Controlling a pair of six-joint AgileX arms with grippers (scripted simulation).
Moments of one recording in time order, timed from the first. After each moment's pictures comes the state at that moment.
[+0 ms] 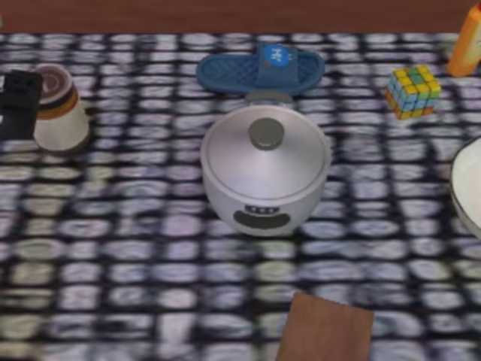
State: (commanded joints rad) left arm -0.02 1.40 1.22 -0.85 0.06 0.17; right arm 0.00 0.00 0.00 0.00 0.00 0.00
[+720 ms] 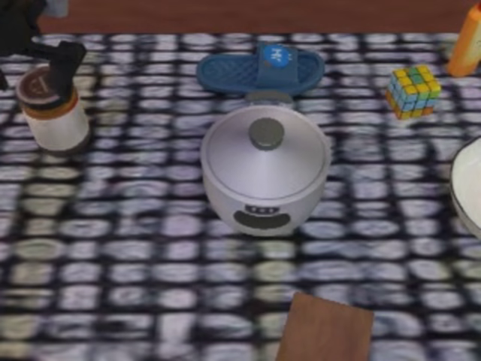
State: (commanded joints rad) left arm 0.00 2.37 2.26 -1.37 0.04 0.28; right arm 0.00 0.00 0.00 0.00 0.00 0.00
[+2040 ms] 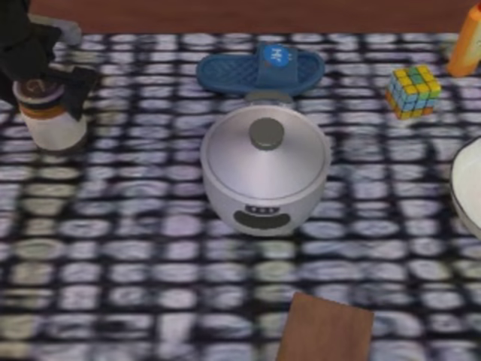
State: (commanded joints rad) left arm 0.00 2.51 2.27 -1.23 0.04 0.30; right arm 0.00 0.00 0.00 0.00 0.00 0.00
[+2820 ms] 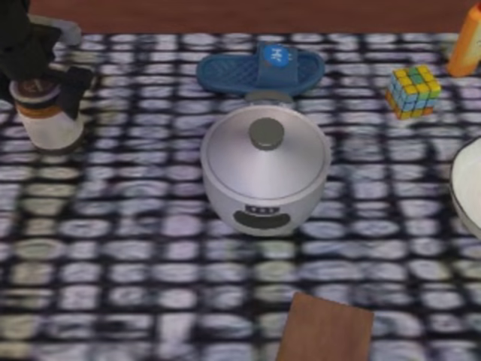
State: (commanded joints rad) left arm 0.00 2.51 2.27 -1.23 0.04 0.30; right arm 0.00 0.00 0.00 0.00 0.00 0.00
